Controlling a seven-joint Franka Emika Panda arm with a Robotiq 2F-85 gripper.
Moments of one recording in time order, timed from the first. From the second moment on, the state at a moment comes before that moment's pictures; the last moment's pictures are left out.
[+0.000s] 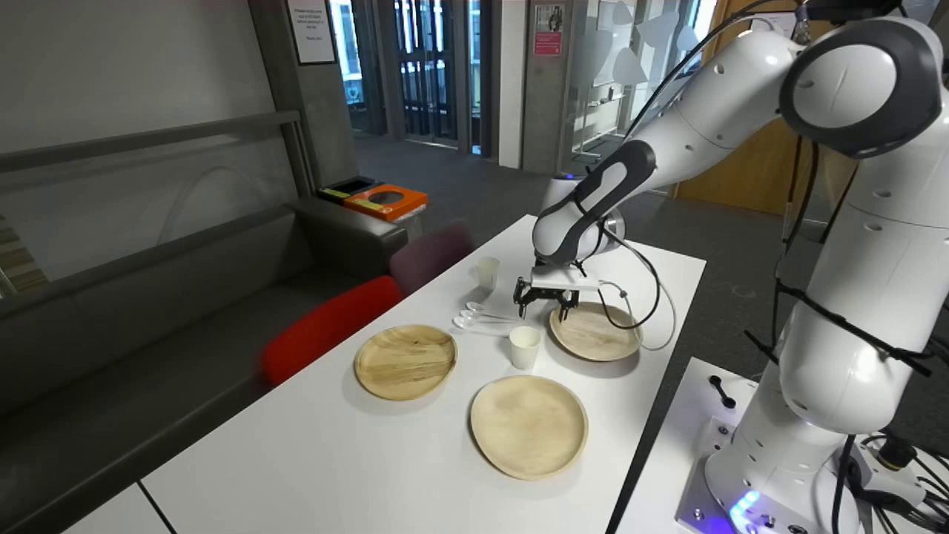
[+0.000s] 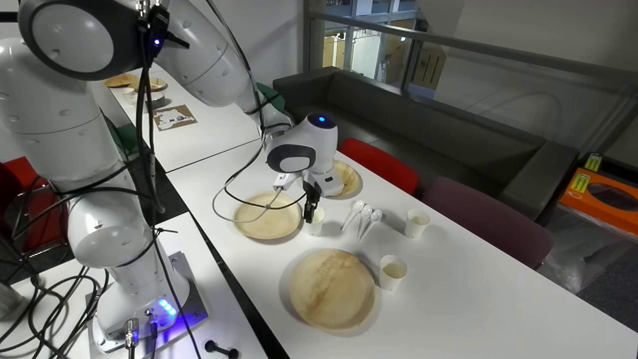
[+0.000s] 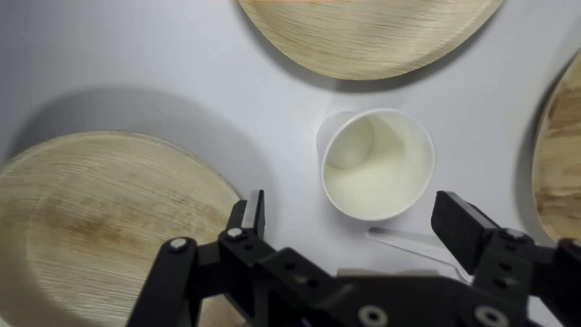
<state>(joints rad) -0.03 0.04 -0.14 -2.51 0.21 2.58 0.55</state>
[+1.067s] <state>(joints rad) -0.10 0.00 -0.14 -2.35 0.21 2.53 0.55</state>
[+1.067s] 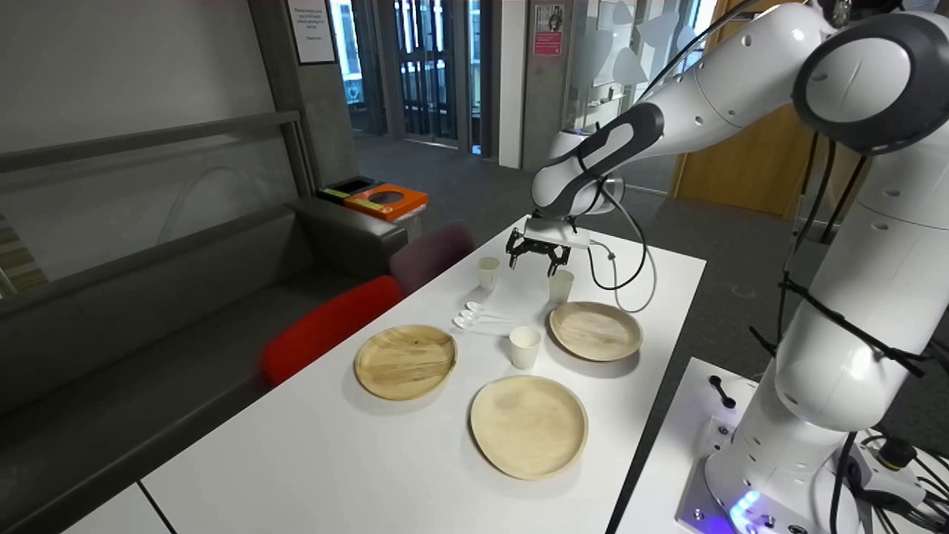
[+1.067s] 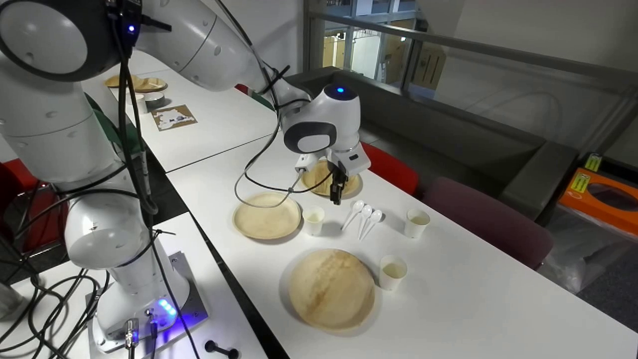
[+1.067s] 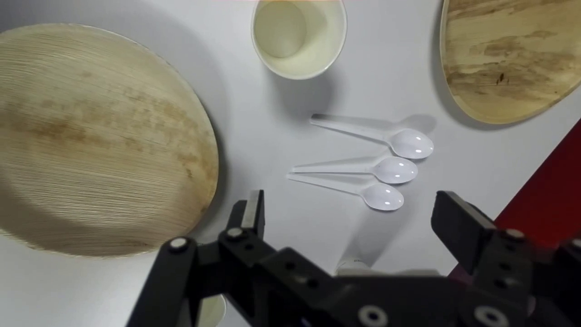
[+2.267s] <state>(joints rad) -0.09 0.45 -0.24 -1.84 0.11 2.79 0.86</state>
